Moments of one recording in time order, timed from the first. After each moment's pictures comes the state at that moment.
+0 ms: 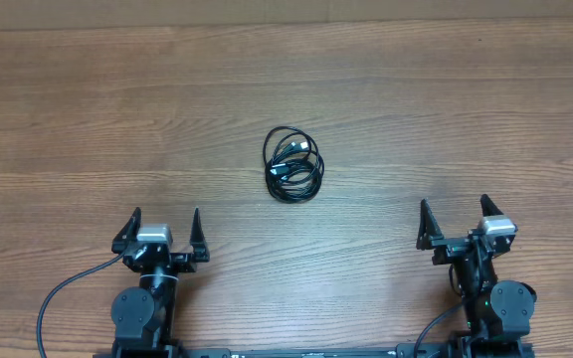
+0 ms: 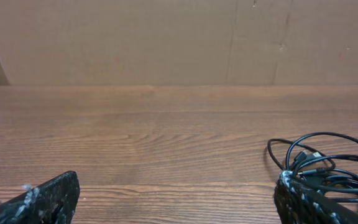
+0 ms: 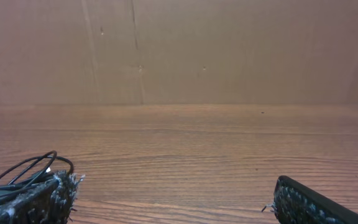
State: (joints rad) left arm -0.05 0.01 0.01 -0.08 -0.03 -0.02; right arm 0.00 0.01 0.02 -0.03 -0.10 0.04
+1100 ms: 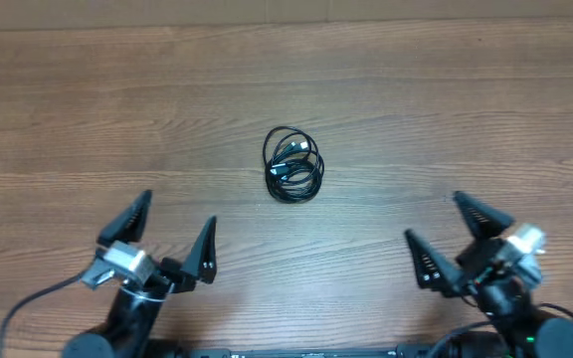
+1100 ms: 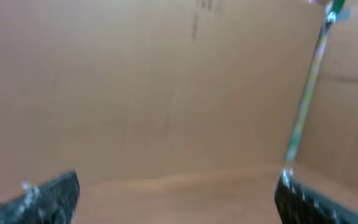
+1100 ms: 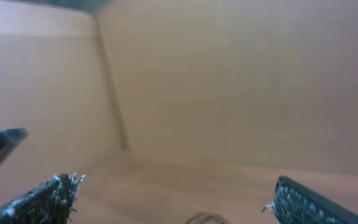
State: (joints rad) left arm -0.05 0.15 0.51 -0.21 0.33 -0.17; right arm -0.09 0.11 0.43 -0.11 -0.65 0.37
